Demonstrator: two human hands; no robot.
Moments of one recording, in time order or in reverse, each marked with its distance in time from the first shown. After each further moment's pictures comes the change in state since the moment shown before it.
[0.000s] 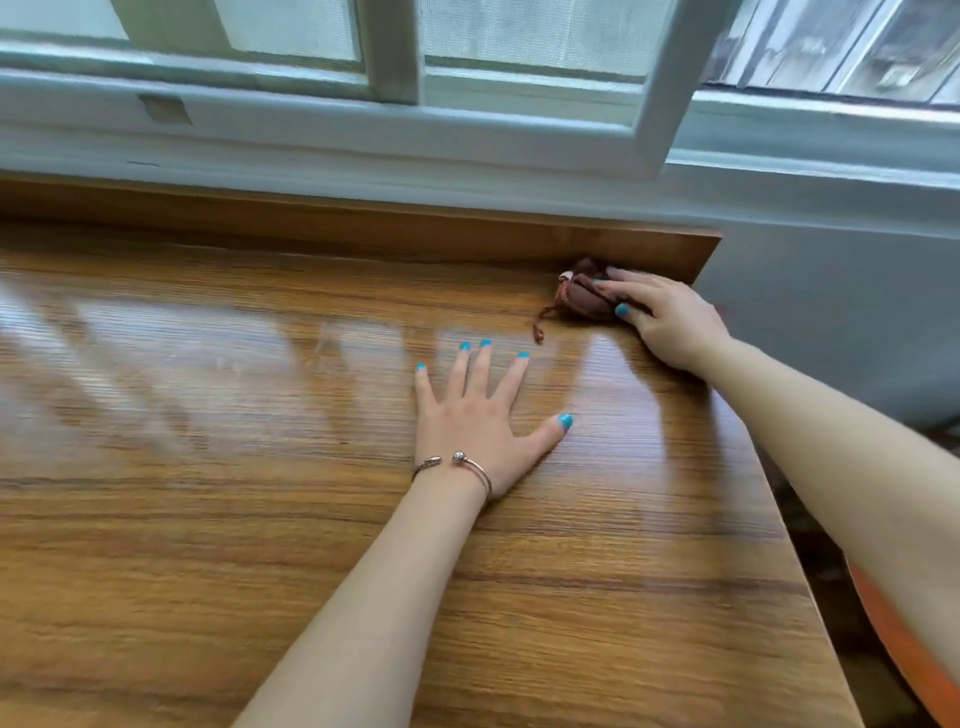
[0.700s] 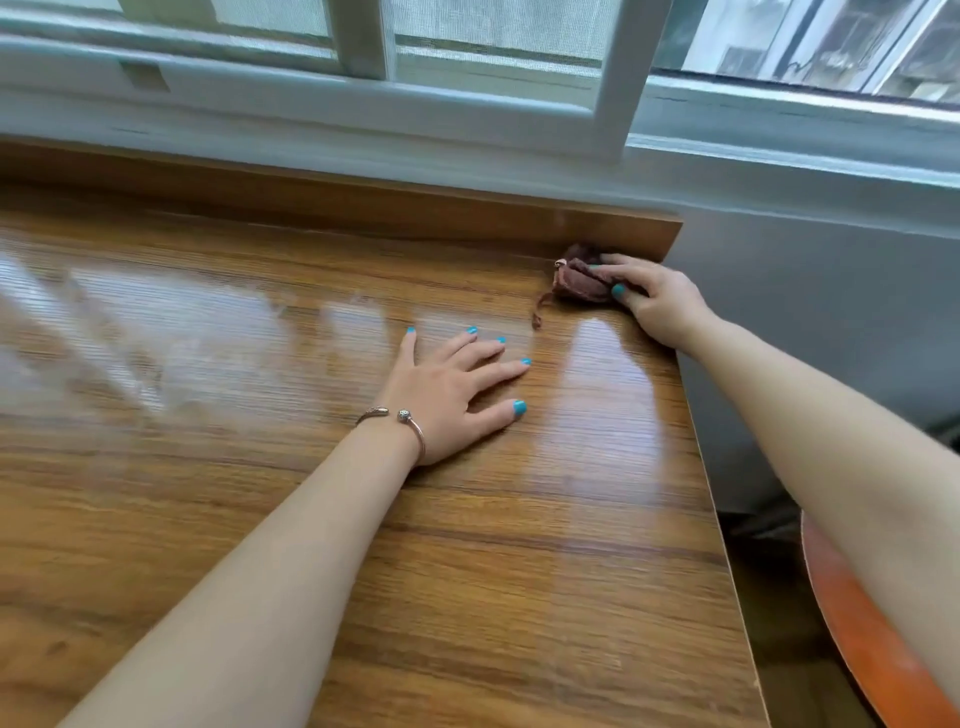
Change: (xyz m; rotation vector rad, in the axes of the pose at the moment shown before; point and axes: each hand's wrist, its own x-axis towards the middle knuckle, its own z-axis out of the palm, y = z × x) left_hand -0.002 0.010 -0.006 -0.040 -0.034 0.241; right_hand -0.009 0.039 -0.012 0.181 0.036 -0.012
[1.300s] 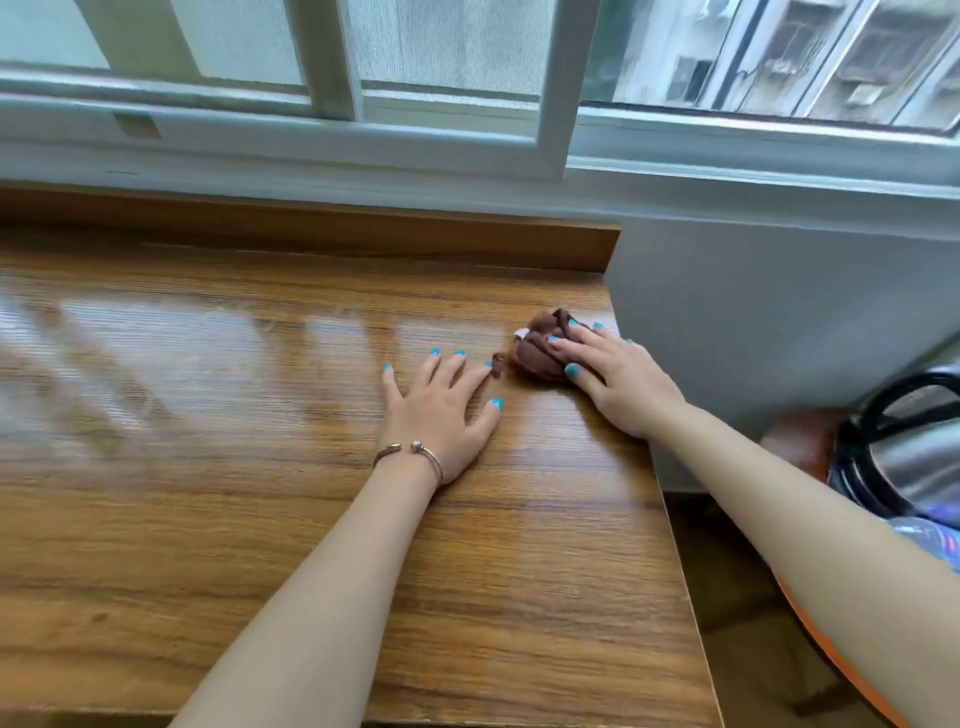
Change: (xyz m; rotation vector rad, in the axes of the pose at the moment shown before) left_hand -0.023 0.041 0.017 -0.050 0.183 -0.200; right_hand -0.121 -0.048 0.003 -0.241 -0.132 -0.010
